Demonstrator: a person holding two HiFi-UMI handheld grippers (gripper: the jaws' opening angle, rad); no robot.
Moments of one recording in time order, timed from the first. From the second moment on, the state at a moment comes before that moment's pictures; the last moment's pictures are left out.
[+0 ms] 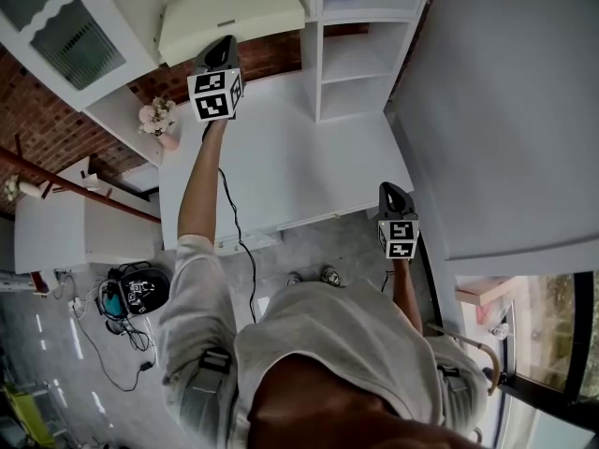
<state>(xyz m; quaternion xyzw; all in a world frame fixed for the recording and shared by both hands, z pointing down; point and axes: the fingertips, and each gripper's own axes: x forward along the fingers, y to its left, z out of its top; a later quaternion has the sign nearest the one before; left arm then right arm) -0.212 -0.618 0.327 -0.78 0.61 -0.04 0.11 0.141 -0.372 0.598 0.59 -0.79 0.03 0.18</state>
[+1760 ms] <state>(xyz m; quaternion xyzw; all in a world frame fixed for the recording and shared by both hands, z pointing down) -0.215 -0.562 0.376 -0.81 0.58 -0.04 0.10 0.100 -0.388 0.587 0.54 -0.82 0.02 0.17</state>
